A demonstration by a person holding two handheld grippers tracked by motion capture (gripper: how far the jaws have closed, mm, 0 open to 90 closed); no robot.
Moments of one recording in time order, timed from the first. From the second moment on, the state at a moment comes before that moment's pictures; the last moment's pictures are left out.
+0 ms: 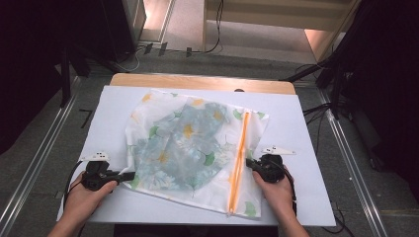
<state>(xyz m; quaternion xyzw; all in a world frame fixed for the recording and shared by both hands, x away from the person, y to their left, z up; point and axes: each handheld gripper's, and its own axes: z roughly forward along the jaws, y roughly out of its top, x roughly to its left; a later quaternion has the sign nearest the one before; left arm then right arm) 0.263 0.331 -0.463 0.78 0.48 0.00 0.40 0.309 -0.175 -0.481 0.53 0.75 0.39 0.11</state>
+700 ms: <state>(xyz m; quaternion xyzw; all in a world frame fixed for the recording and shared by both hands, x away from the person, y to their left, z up) 0.239 0.312 -0.462 0.81 0.45 -0.02 0.38 0.337 -0.176 -0.481 0.51 0.76 0.37 0.16</state>
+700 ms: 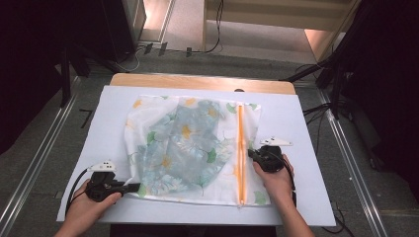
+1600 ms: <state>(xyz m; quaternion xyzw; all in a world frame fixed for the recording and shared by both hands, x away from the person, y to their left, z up) 0.244 0.336 -0.450 0.76 0.51 0.07 0.39 0.338 -0.180 -0.477 0.50 0.74 0.39 0.20</state>
